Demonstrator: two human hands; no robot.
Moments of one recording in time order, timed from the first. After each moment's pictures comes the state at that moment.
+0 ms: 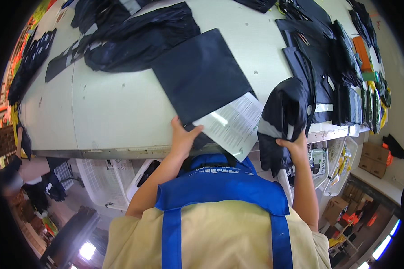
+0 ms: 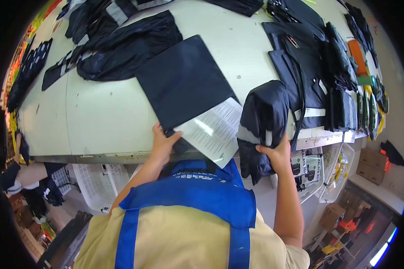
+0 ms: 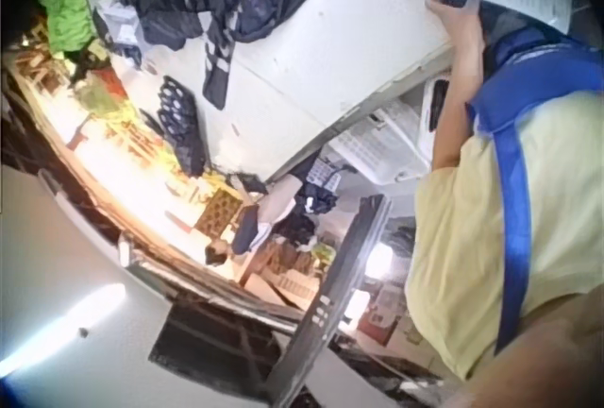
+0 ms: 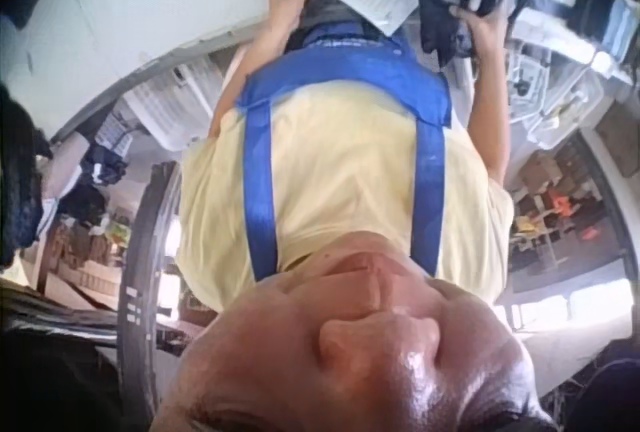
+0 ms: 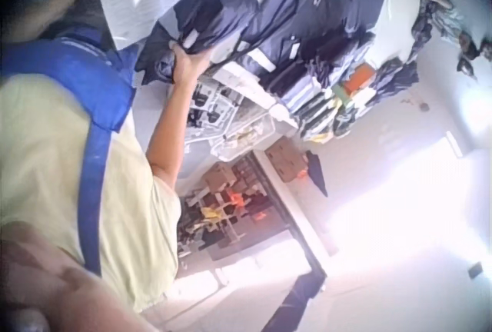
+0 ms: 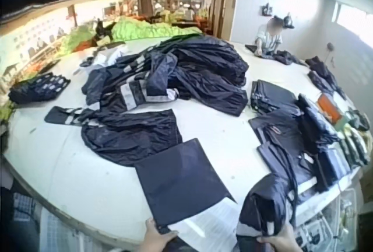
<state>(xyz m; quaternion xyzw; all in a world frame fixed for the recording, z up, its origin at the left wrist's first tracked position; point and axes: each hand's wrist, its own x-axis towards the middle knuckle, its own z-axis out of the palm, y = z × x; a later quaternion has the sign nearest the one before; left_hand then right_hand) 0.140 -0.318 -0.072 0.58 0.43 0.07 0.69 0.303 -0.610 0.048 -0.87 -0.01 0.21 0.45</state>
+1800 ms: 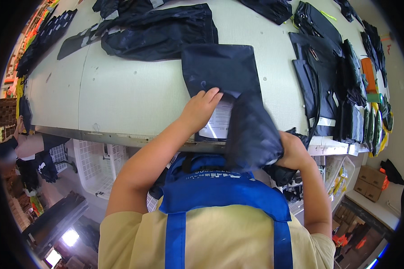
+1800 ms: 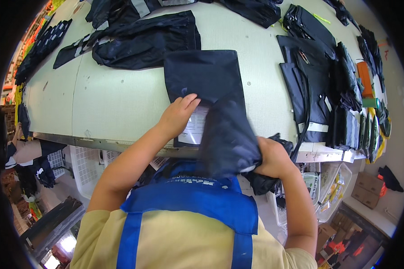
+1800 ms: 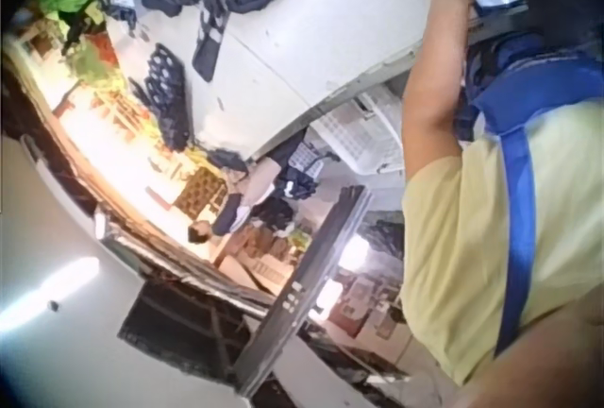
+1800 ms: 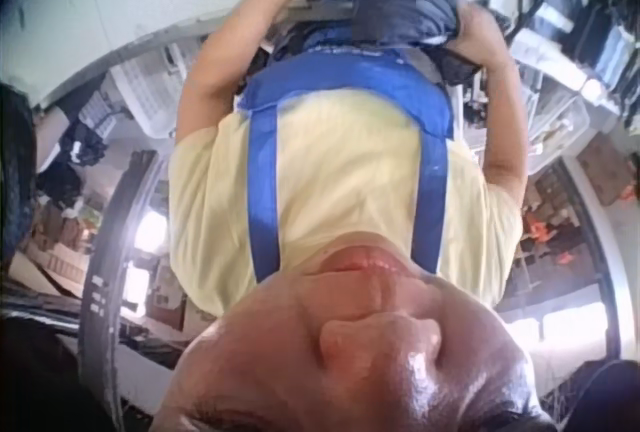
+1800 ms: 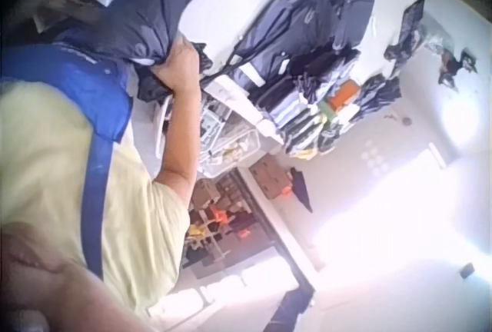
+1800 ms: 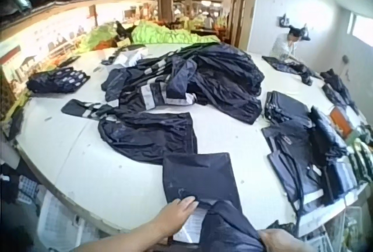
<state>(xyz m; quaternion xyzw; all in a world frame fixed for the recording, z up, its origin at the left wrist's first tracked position) 0.195 -0.291 -0.029 0.97 -0.01 0.13 0.22 0.318 -0.583 0.079 -0.82 -0.43 0.33 0.17</state>
